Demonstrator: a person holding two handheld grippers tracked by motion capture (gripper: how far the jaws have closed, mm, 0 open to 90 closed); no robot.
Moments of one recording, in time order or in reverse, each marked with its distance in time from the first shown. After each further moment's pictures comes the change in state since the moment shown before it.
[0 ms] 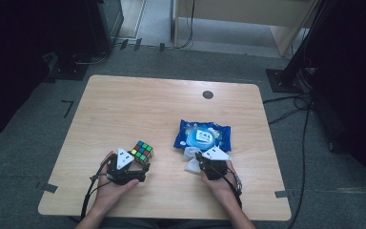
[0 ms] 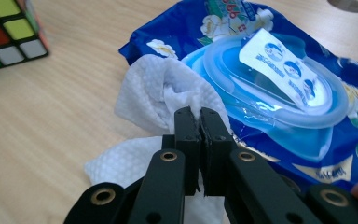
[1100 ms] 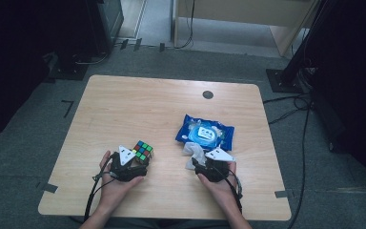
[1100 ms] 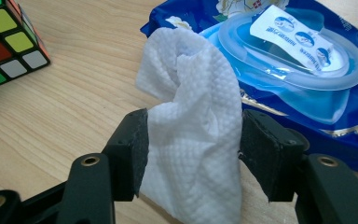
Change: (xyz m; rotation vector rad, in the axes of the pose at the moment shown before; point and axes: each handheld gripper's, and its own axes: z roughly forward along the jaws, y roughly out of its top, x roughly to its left) left arm 0.000 0.003 0.014 0.001 0.093 -0.074; right arm 0.001 -0.006 -0.006 0.017 0.005 0.125
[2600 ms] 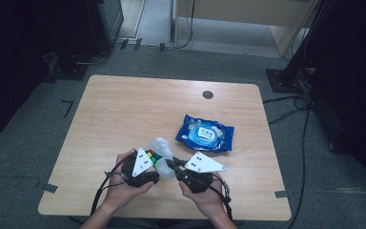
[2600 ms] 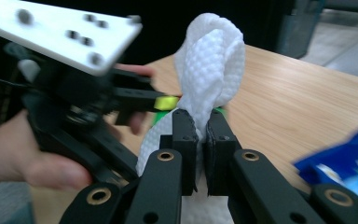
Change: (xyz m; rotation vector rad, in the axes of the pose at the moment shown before) left arm -0.052 0.038 -0.037 -0.126 -0.232 0.363; right arm 0.092 0.060 -0.065 -0.237 0.361 -0.169
